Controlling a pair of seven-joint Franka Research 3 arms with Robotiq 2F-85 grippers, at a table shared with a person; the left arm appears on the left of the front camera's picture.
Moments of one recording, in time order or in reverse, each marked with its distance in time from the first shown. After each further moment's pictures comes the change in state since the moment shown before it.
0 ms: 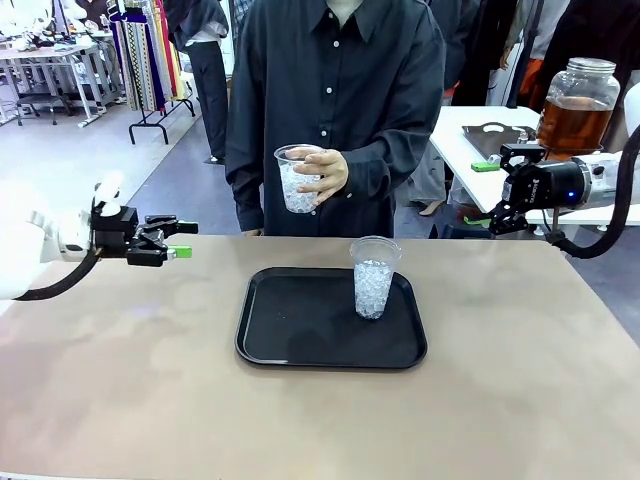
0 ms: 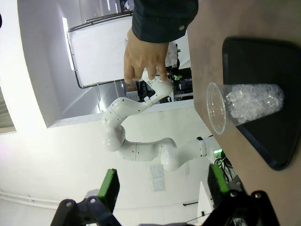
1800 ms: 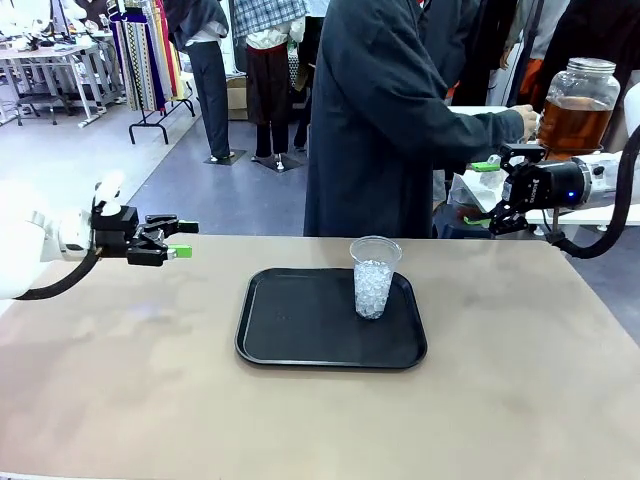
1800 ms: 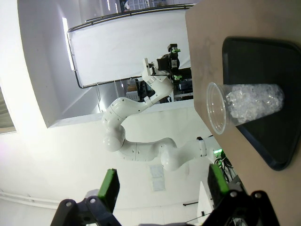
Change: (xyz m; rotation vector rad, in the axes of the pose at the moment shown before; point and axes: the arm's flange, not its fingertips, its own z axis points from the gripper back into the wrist) left arm 0.000 0.000 0.000 0.000 0.000 -0.001; right arm 0.000 0.000 0.000 0.000 0.000 0.000
